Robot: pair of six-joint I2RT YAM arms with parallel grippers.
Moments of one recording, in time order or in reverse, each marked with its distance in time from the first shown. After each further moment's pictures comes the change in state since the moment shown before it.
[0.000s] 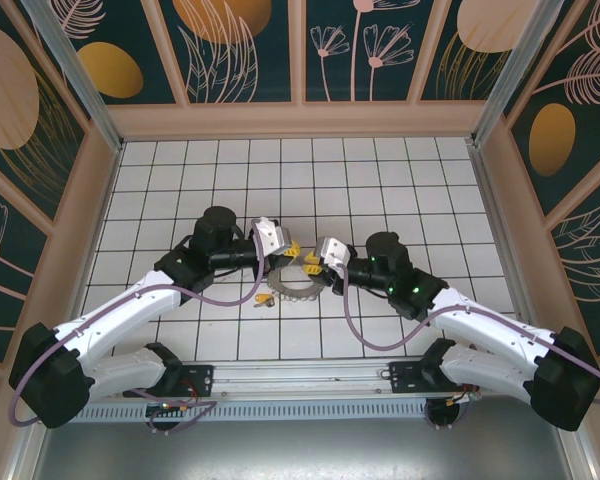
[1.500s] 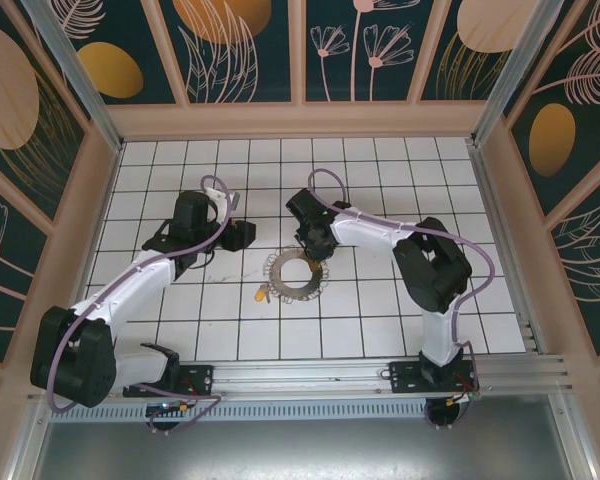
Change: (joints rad) left arm 0.342 0.134 0.005 -0.156 -0.281 -0.537; right arm -0.061 0.945 0.777 -0.735 0.451 1.959
